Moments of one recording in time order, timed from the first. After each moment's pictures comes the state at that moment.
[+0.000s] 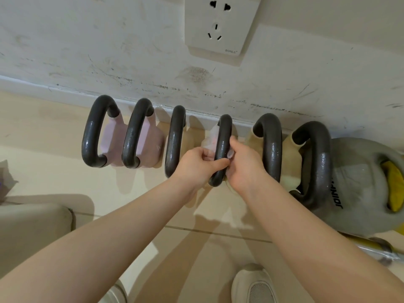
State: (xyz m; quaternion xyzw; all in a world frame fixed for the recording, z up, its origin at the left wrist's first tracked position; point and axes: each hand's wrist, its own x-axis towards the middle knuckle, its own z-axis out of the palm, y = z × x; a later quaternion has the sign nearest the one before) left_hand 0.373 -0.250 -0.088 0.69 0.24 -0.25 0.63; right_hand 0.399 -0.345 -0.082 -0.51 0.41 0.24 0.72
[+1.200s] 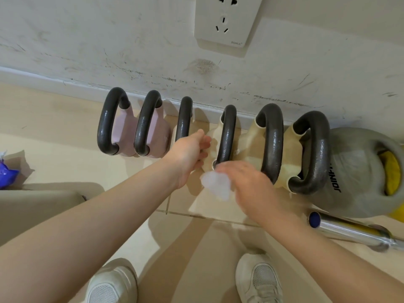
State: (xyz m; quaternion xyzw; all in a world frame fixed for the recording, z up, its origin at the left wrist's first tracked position) left_hand 0.363 -0.226 -0.065 0.59 0.32 -0.26 0.69; right_hand 0.321 -0.378 -0.084 -0.93 -0.23 0.08 0.26
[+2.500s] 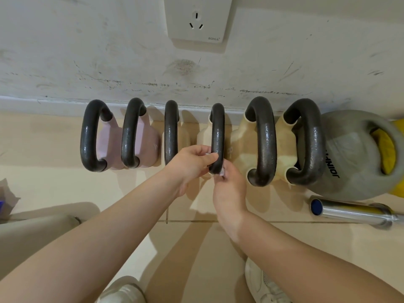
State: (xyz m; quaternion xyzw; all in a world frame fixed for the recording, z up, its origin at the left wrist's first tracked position) left_hand 0.363 -0.233 -0.092 0.64 0.21 -0.34 0.65; right_hand 0.314 -0.320 -0.116 -0.73 0.28 0.09 0.62
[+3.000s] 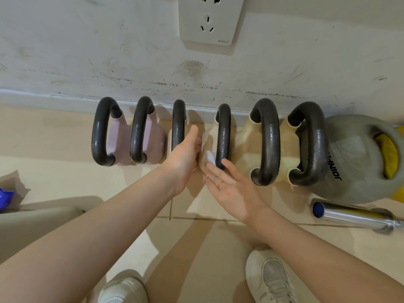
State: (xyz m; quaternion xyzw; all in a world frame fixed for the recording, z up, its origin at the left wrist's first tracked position) left_hand 0.364 -0.220 -0.075 0.55 0.29 -0.33 0.71; right_hand 0.312 -0.372 -0.148 -0.91 -0.39 0.06 -0.14
